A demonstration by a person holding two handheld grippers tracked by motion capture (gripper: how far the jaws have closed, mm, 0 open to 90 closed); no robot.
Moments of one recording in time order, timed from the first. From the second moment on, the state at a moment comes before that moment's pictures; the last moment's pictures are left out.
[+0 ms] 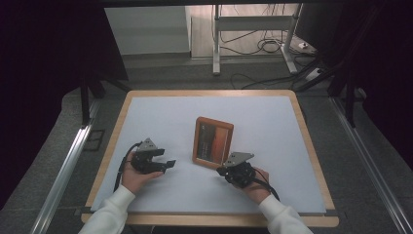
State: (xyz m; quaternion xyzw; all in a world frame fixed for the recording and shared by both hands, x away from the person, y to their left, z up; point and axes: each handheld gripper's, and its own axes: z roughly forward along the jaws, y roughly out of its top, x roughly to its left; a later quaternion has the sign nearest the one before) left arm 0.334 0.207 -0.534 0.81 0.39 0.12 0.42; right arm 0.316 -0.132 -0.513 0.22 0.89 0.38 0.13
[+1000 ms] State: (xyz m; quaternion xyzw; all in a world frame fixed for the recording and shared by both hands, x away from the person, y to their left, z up) left arm 0.335 0.205 -0.536 0.82 0.38 0.12 0.41; right arm 0.329 -0.137 -0.524 0.24 0.89 0.37 0.15
